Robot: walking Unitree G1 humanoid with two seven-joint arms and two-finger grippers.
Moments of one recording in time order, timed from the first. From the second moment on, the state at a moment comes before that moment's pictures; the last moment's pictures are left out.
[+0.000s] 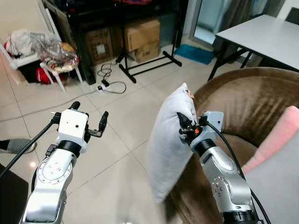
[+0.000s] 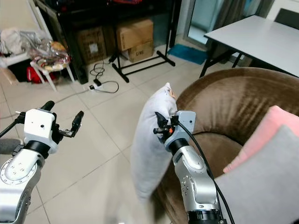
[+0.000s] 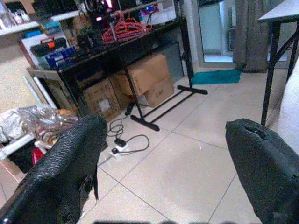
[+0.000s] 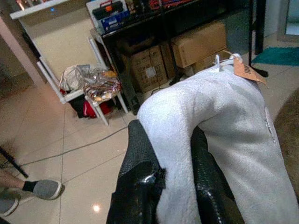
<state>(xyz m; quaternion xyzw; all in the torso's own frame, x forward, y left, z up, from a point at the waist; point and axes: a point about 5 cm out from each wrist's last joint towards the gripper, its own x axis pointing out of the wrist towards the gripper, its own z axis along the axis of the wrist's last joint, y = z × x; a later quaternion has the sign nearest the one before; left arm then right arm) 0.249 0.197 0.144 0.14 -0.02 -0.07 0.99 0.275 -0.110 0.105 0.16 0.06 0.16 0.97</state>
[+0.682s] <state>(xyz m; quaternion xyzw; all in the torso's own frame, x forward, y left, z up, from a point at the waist) 0.252 0.201 0.144 0.15 -0.01 -0.08 0.99 0.273 -0.109 0.107 0.16 0.05 0.14 0.97</state>
